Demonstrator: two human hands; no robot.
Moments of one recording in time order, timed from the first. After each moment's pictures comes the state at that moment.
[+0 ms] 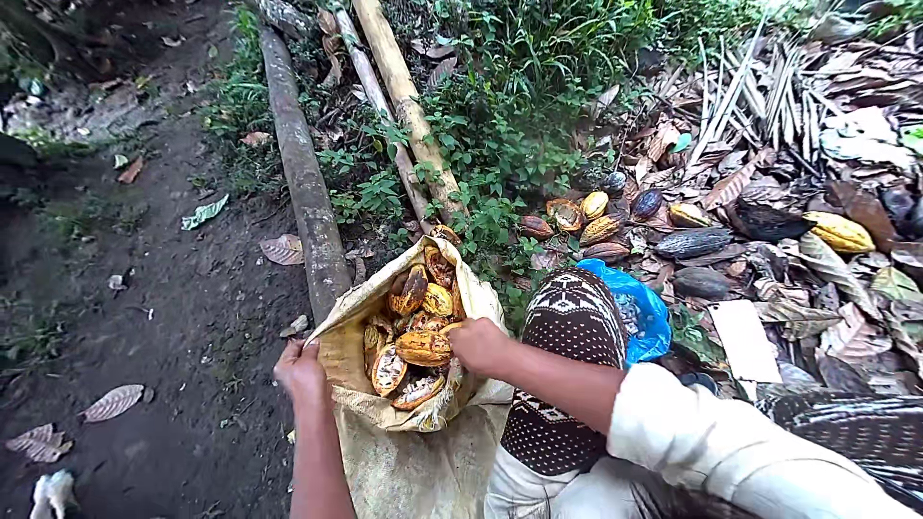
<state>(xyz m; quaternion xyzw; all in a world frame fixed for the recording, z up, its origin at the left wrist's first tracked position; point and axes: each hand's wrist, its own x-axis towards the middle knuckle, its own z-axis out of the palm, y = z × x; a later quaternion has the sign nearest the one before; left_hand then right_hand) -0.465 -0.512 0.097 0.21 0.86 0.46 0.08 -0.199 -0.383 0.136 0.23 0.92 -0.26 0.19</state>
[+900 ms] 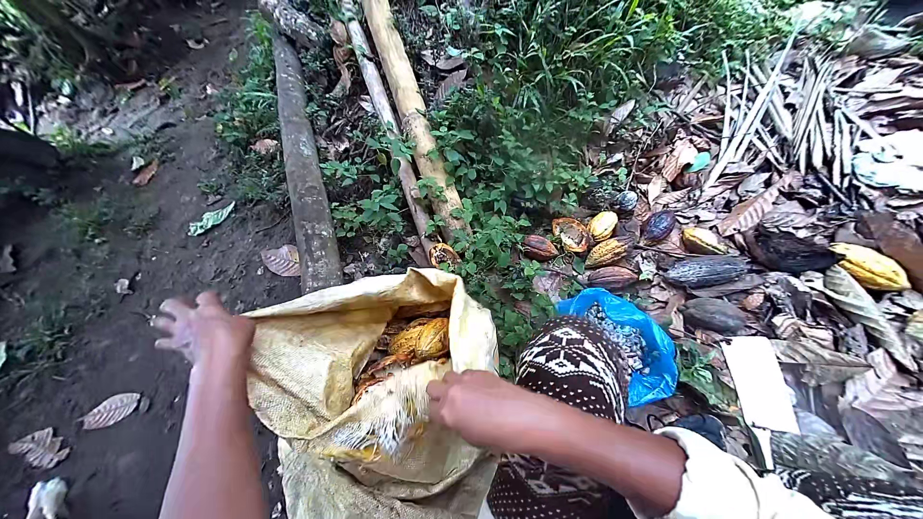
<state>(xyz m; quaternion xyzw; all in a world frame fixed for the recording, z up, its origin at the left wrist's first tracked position) -0.538 -0.427 0.206 0.29 0.95 0.14 -0.03 -0.160 -0.361 0.190 0.02 0.95 -0.32 0.06</state>
